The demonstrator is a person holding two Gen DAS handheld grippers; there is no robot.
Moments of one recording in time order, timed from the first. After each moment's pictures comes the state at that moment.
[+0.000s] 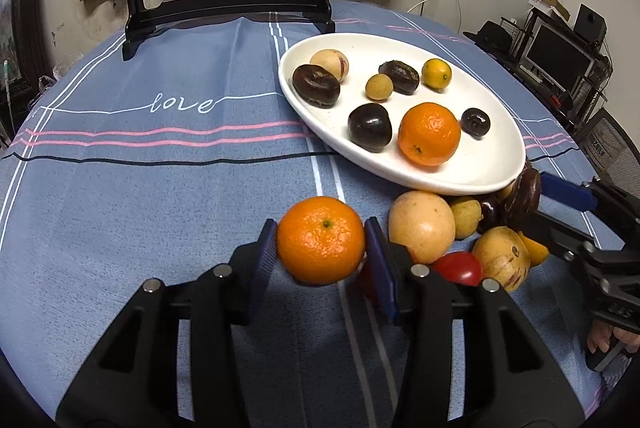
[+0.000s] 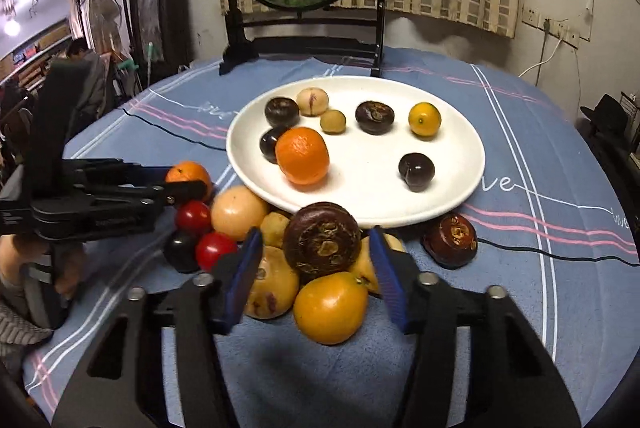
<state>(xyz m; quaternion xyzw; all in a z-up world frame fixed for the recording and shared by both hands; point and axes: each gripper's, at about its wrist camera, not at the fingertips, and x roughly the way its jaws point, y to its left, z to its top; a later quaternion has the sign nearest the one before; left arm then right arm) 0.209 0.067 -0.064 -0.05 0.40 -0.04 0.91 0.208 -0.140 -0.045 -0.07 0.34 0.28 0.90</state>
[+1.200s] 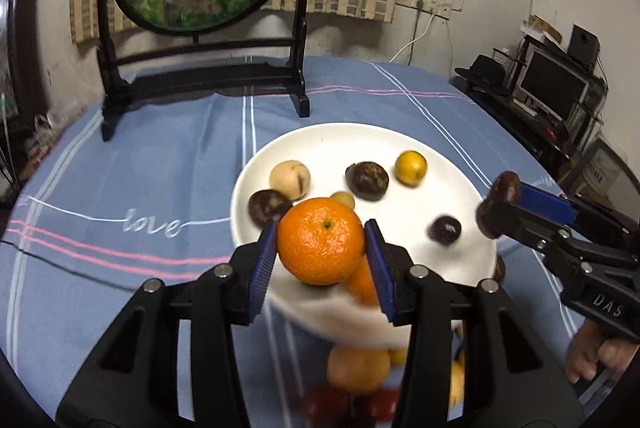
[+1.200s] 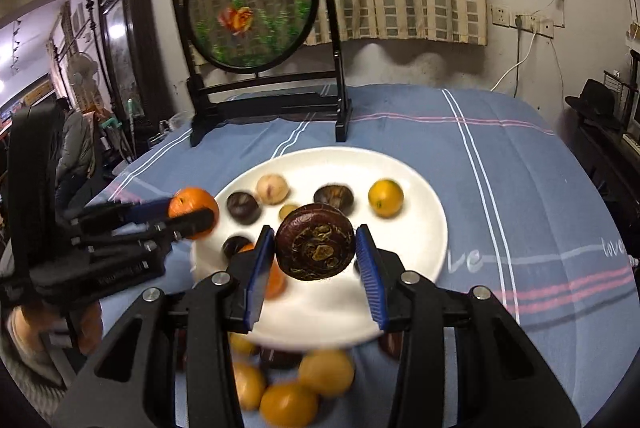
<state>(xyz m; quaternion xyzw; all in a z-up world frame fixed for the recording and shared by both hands) 0.281 0.035 -0.005 -0.05 0.35 -0.04 0.94 0.283 -0.156 0.010 0.00 0.31 0.25 0.92</state>
